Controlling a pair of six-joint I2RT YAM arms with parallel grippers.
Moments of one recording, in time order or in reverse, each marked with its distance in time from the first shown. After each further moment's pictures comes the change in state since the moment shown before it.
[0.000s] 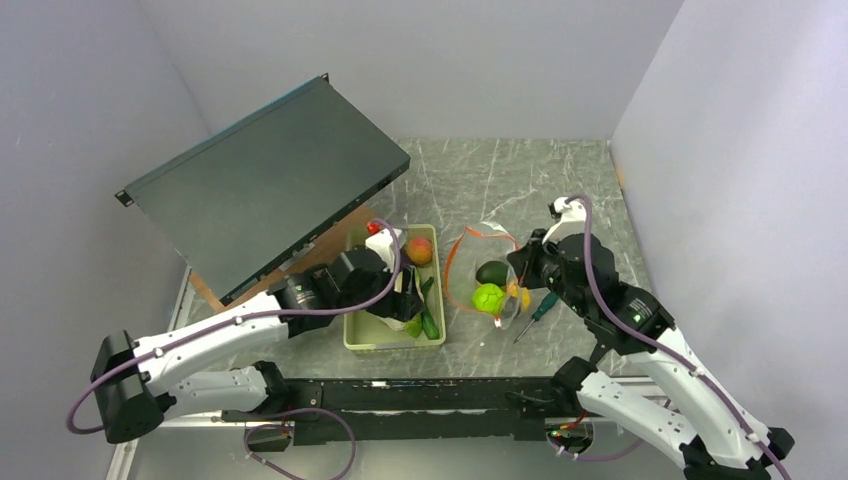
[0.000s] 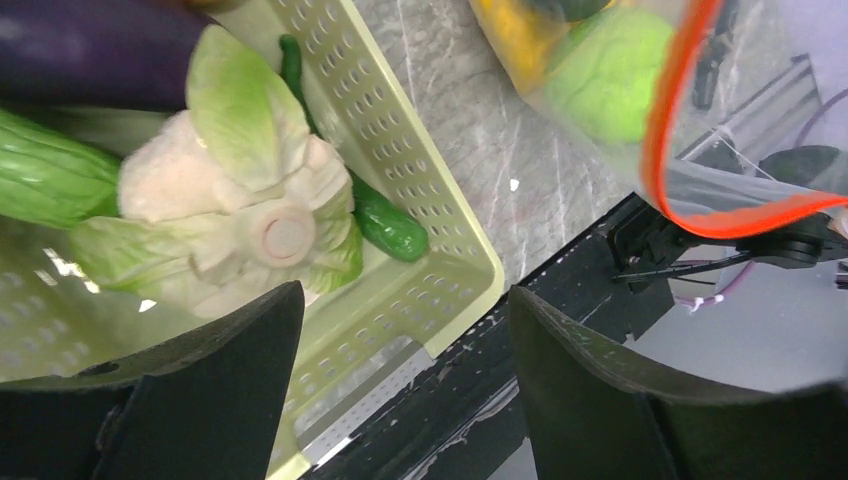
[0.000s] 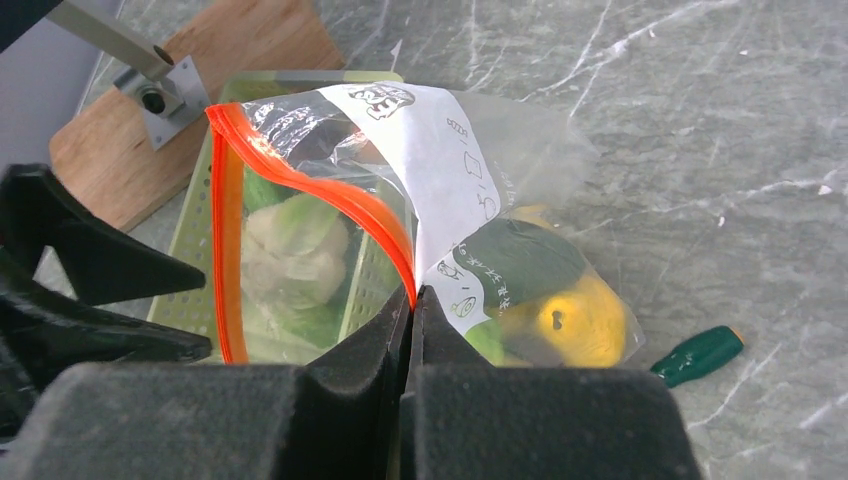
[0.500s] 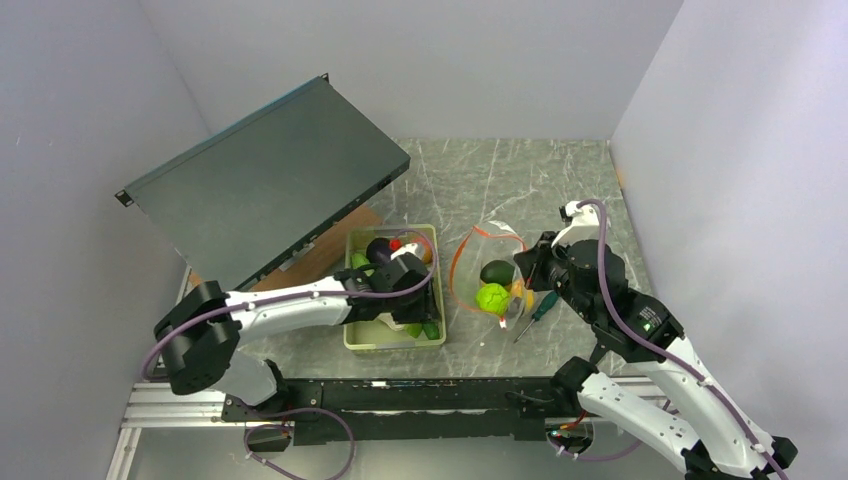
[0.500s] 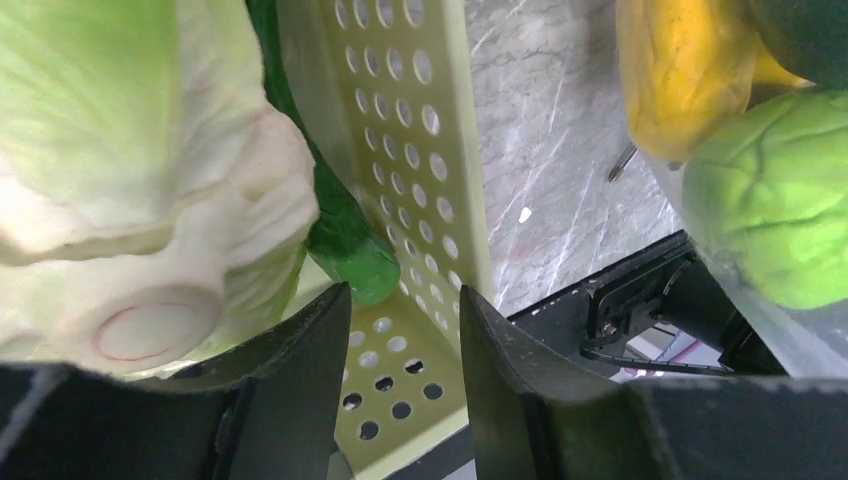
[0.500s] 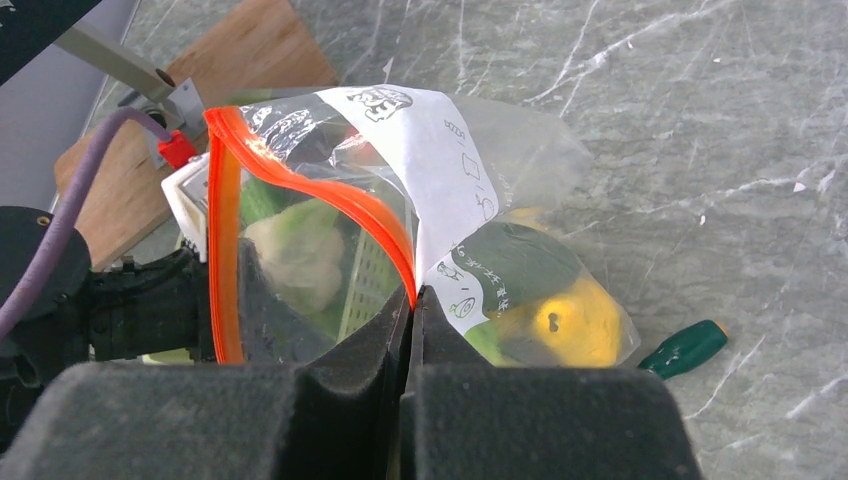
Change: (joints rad) left arm -0.026 0.372 -0.004 0.157 0.043 -0.372; right arm 0.000 -0.058 -0.002 -0.028 0.042 0.010
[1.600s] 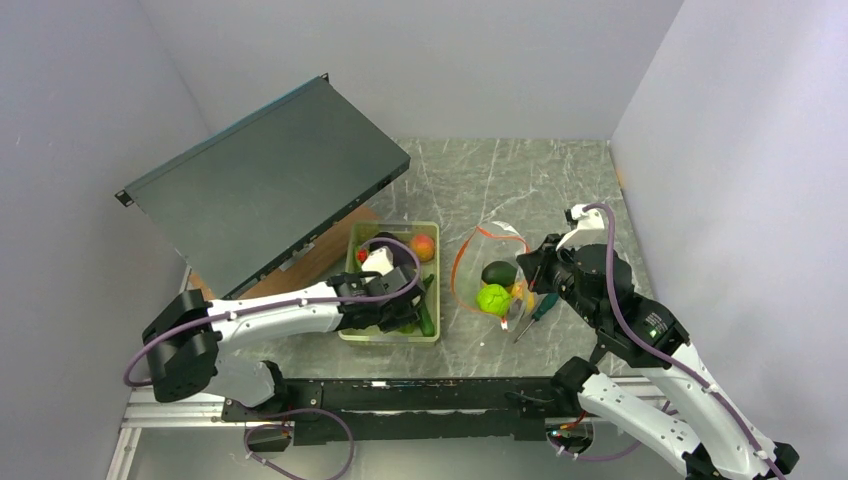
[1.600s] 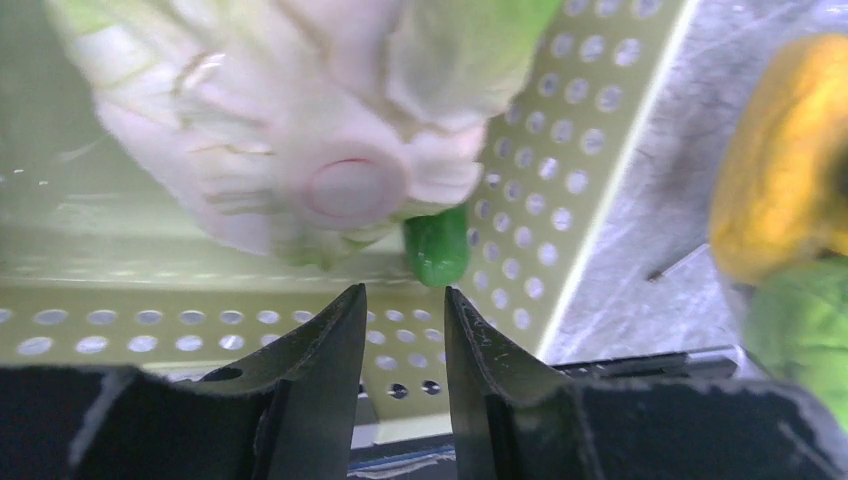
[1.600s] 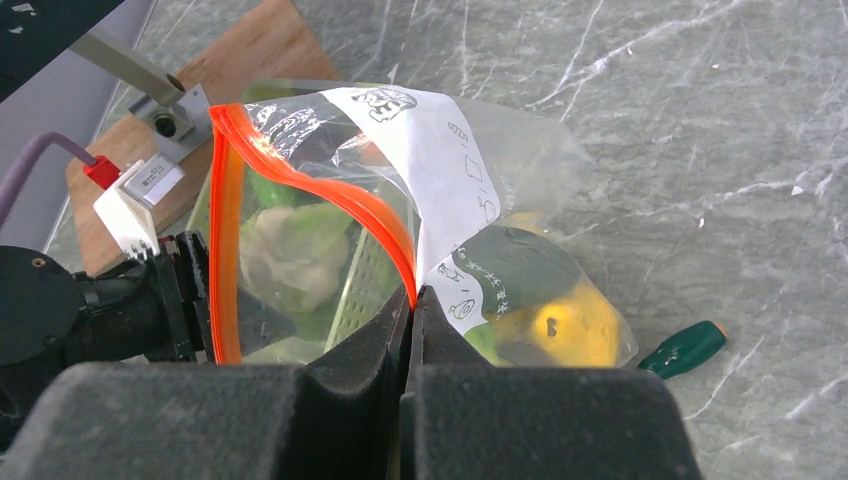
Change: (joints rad) left arm -0.071 -0.039 0.035 -0.293 -0.268 -0.383; right arm 0.000 -0.031 -0.006 -0.006 -0.002 -0.003
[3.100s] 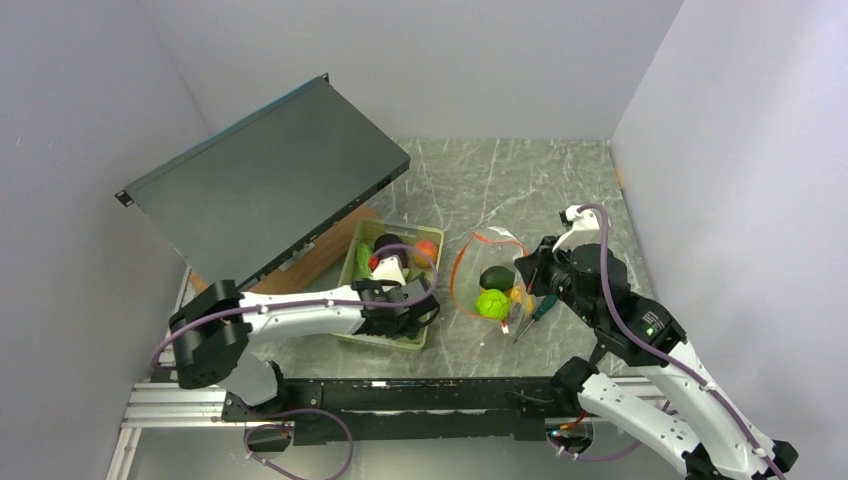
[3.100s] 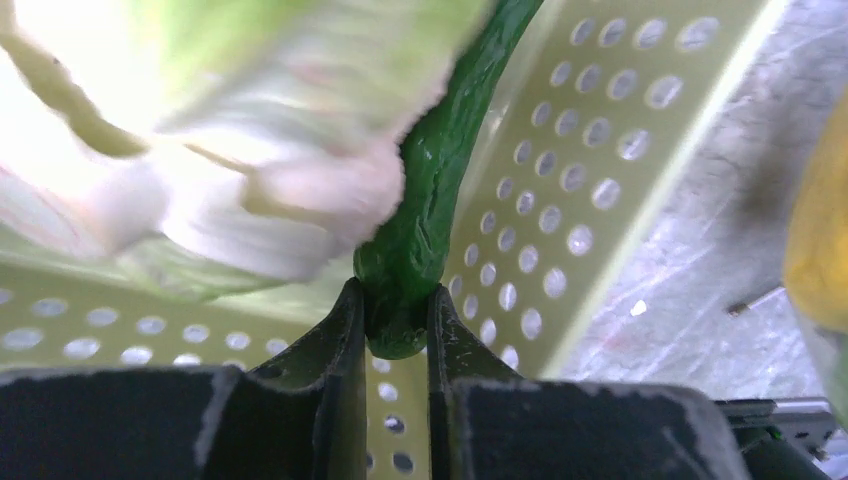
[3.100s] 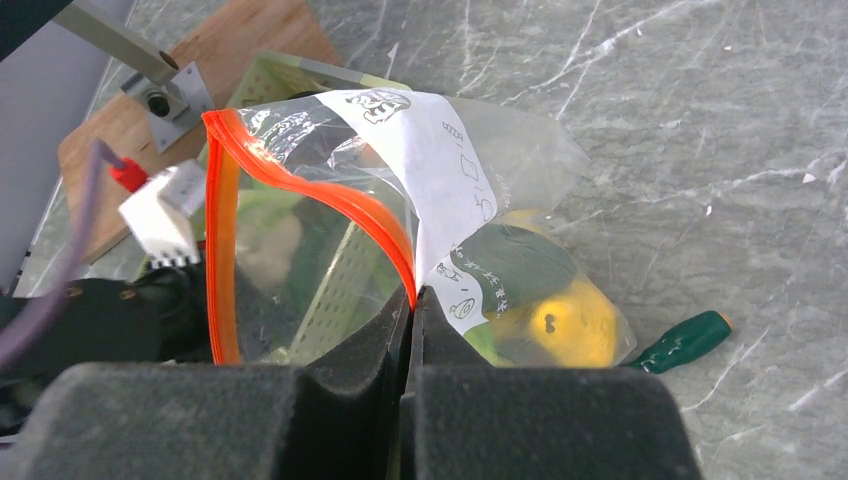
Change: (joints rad) left arm -0.061 0.145 0.034 0.003 -0.056 -0.044; right arm 0.000 0.005 -0.009 -0.015 -0.022 0.000
